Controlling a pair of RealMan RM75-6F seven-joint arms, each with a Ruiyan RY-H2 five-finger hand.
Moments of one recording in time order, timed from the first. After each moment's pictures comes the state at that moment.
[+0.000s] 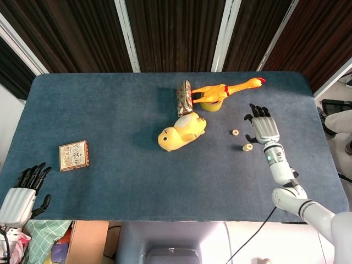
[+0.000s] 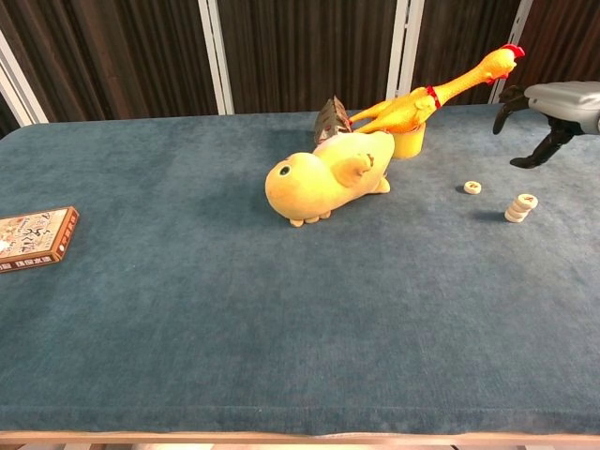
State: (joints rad) left arm -0.12 -1.14 0.00 -1.55 1.59 1.47 0.01; right arm 0.74 -1.58 0.28 -0.87 -1.10 0.76 -0.15
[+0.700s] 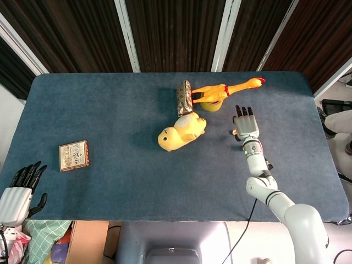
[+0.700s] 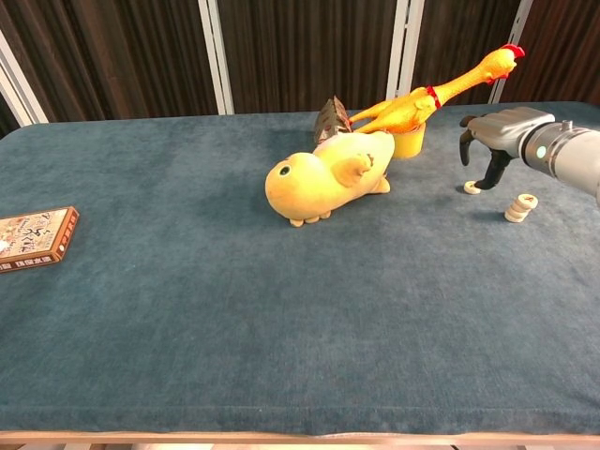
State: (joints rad) left arm -0.11 -1.13 -0.01 -1.55 1.56 1.48 0.01; right arm 0.91 -1.85 0.30 -0.49 -0.95 0.60 -0.43
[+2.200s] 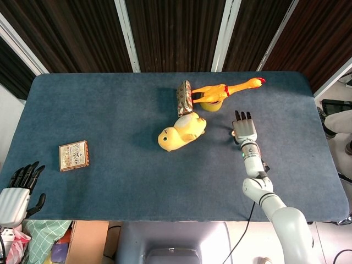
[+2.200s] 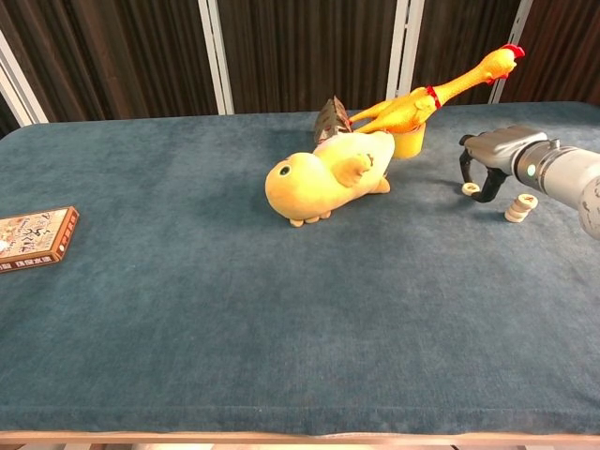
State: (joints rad) left arm -0.11 -1.13 -0.01 -1.54 1.57 1.50 -0.01; right arm 0.93 -1.95 0.33 -0.32 -1.02 0.54 -0.38
